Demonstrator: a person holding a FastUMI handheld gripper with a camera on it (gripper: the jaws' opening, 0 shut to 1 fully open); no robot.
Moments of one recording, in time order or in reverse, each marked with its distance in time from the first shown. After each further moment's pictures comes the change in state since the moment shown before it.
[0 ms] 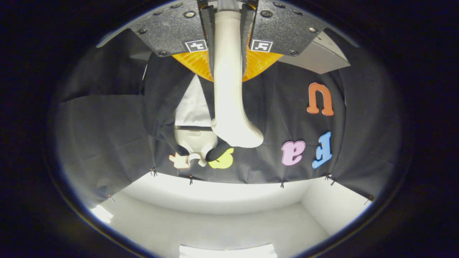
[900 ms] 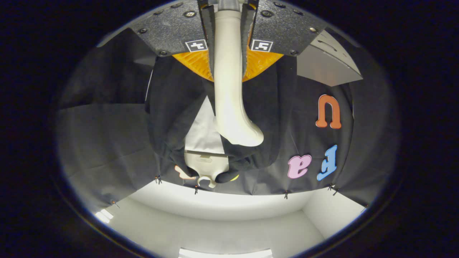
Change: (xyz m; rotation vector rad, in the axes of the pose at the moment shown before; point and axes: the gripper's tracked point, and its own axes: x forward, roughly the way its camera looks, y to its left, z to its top) arm -0.001 -0.019 -0.093 -0.020 0.101 -0.014
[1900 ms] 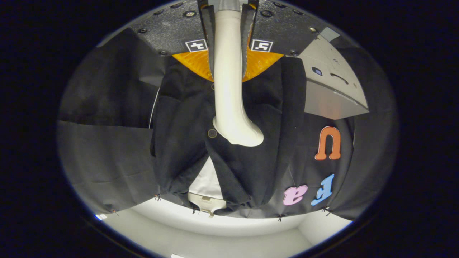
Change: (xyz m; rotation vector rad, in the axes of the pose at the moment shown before) arm -0.043 -0.019 -0.135 -0.068 0.184 -0.032
